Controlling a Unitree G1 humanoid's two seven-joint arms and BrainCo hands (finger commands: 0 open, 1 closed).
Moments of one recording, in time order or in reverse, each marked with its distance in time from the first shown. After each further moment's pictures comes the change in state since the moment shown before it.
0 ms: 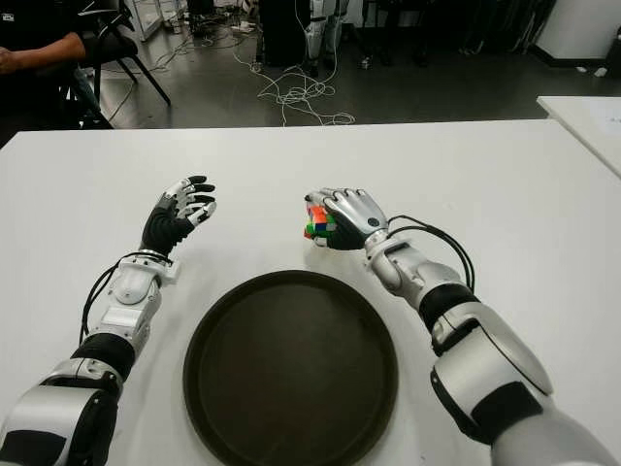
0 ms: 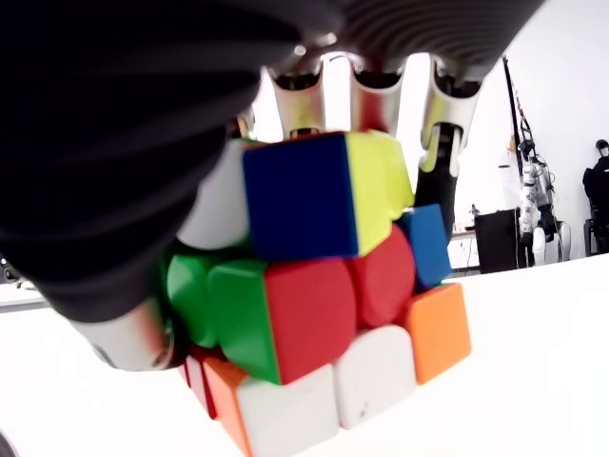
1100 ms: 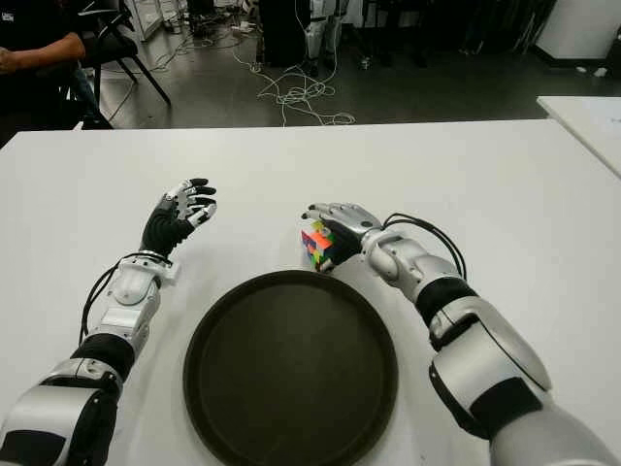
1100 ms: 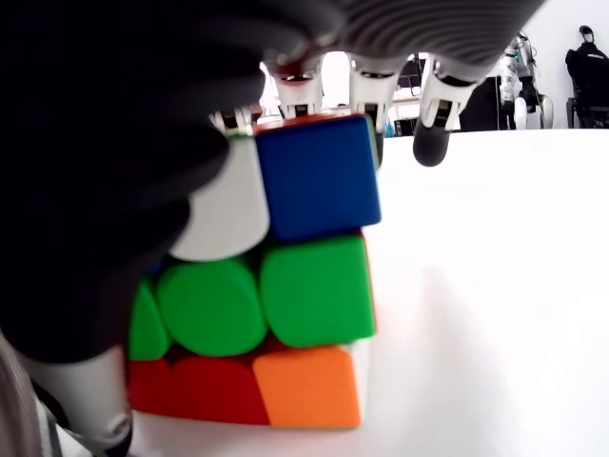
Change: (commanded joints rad) left arm -0.004 -0.002 0.003 0.011 -0.001 -0.015 -0.008; right arm -0.021 -0.001 0.024 -0.019 -0.005 0.050 0.288
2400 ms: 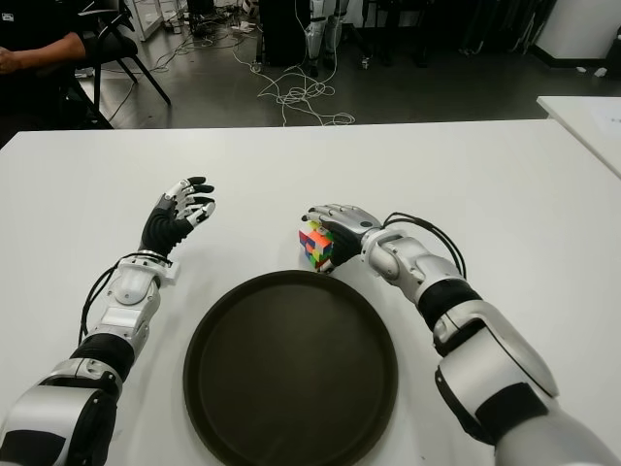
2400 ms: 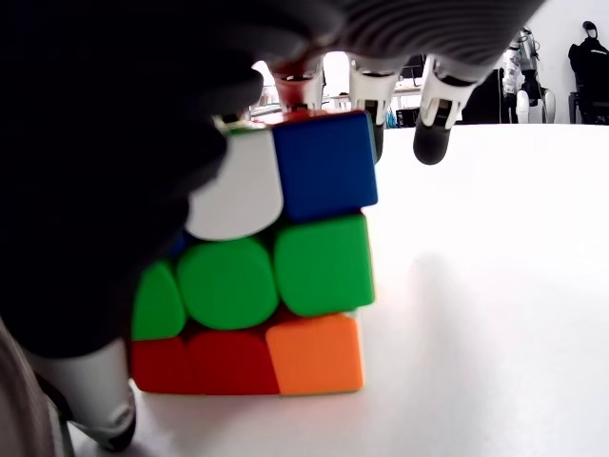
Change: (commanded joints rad) left arm 0.002 0.008 -0.002 0.001 0.001 0.010 0.001; right arm 0.006 -0.006 -0.029 -0.077 0.040 0.058 0.210
